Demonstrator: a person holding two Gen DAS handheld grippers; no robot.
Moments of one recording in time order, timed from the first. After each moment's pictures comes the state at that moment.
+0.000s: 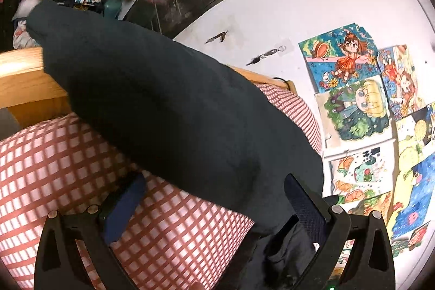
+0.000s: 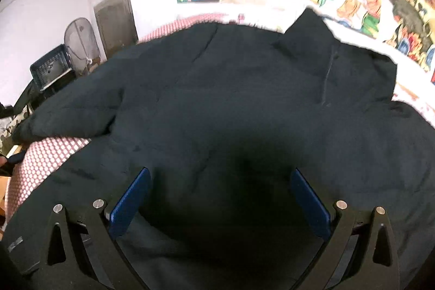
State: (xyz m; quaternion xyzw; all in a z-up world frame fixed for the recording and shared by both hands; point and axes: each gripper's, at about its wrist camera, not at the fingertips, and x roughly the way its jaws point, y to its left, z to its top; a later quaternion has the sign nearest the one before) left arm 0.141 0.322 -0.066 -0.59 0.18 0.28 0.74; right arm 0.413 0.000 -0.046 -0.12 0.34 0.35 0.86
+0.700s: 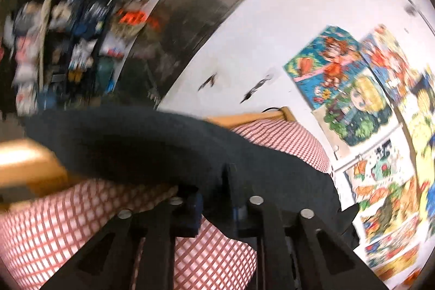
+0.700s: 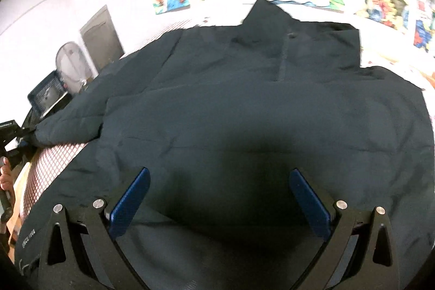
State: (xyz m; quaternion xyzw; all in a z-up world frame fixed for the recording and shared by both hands) left arm 0.149 0.325 -0.006 -0.43 0.15 0.35 0.82; right arm 0.419 -0.075 -0.034 -0.05 0.36 0.32 0.87
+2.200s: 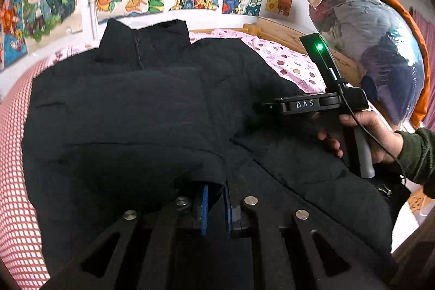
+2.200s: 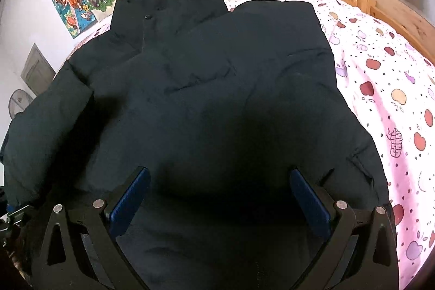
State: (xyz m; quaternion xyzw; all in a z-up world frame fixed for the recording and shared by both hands) left arm 0.289 0.031 -0.007 0.02 0.39 -0.19 0.90; right arm 0.451 -0.204 -0.067 0.04 0.45 0.17 0.88
